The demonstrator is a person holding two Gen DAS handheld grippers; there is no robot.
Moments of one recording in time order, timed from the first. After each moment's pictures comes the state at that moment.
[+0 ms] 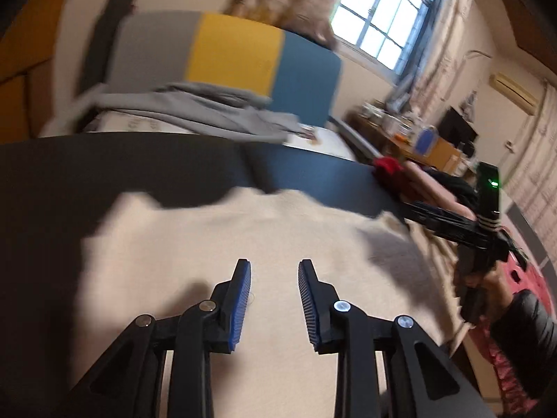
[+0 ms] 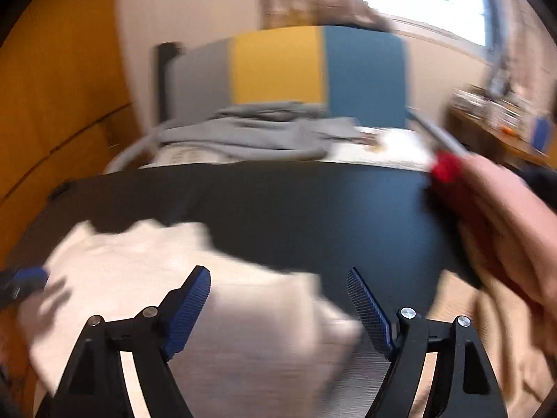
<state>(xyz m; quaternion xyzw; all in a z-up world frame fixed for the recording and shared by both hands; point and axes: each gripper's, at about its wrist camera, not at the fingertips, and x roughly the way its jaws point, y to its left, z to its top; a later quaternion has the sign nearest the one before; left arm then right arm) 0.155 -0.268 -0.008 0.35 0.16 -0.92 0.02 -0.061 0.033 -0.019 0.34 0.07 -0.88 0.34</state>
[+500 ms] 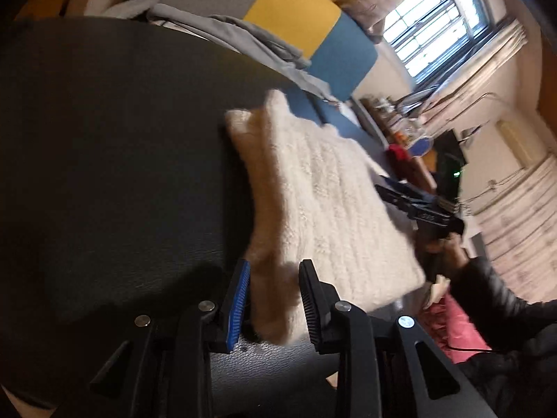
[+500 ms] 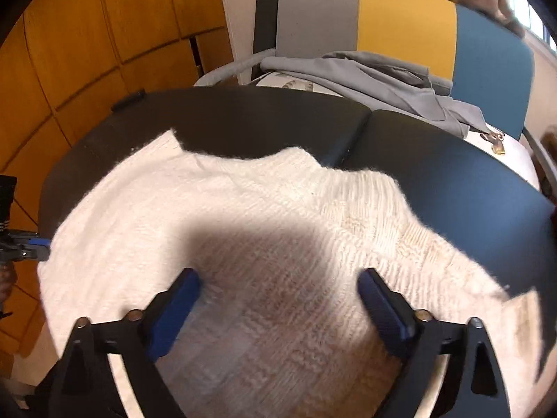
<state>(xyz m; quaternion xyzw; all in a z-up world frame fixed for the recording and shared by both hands) 0.240 -0.388 -0.090 0.41 0.33 -0.85 -0.07 -0.014 -0.111 -0.075 0.39 0.16 -0.78 0.46</state>
